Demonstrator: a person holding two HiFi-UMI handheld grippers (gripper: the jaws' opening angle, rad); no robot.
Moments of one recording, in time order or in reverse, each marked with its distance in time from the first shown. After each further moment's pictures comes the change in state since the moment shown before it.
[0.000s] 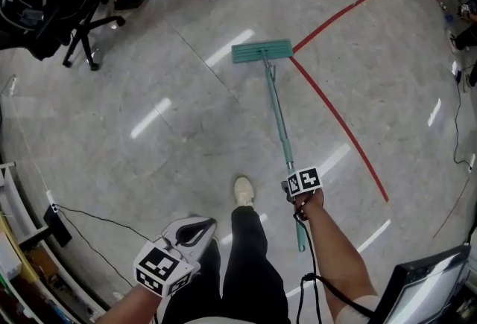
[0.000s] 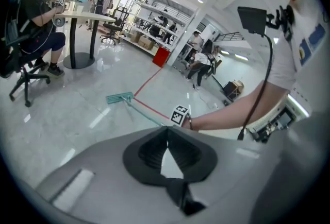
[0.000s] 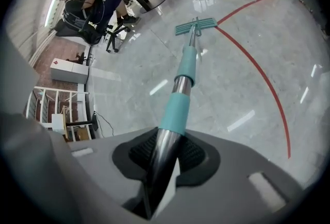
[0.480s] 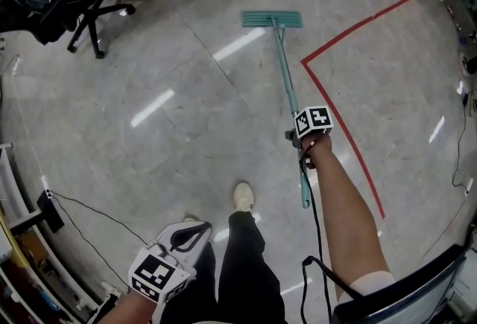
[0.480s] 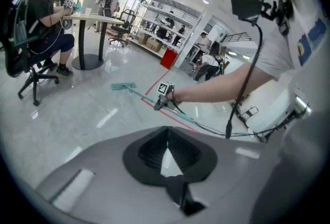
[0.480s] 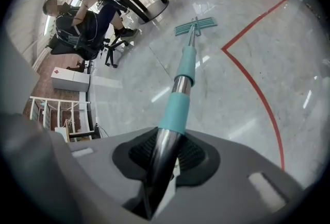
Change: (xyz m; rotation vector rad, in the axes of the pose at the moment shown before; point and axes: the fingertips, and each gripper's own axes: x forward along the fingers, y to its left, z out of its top) left arm 0.000 0.031 0.014 -0.024 -0.018 0.076; right arm -0.031 -0.013 0.225 -0.003 -0.032 0.027
